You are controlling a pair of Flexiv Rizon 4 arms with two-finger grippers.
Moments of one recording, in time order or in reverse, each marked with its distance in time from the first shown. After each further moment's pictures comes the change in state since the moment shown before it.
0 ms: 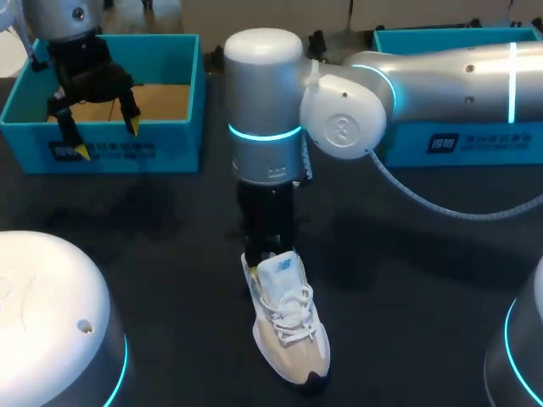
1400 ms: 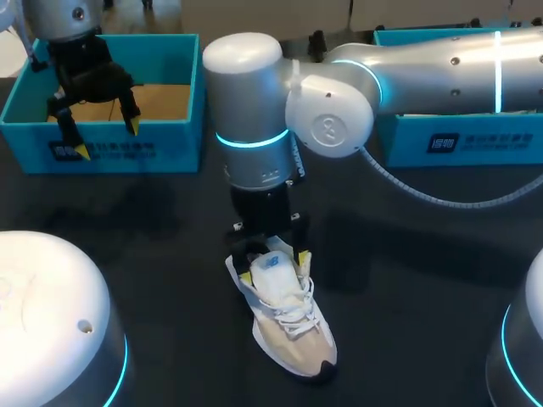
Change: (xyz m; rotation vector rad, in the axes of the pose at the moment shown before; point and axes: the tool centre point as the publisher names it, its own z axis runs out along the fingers) left arm 0.000 0.000 0.000 0.000 0.000 0.000; right arm -0.008 0.001 0.000 -0.021 -0.085 -0.094
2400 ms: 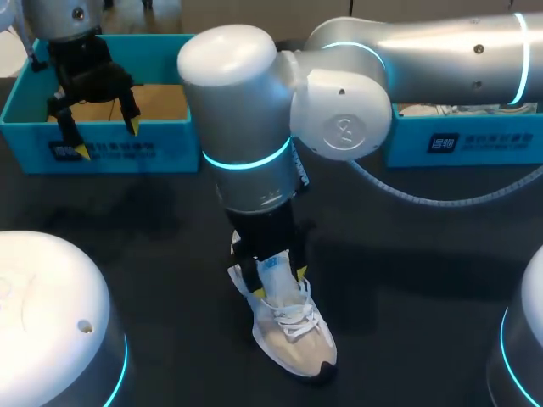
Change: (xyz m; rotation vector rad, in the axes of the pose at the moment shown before) left arm 0.000 0.000 0.000 0.000 0.000 0.000; right arm 0.016 -0.078 -0.047 -0.099 -0.097 -0.062
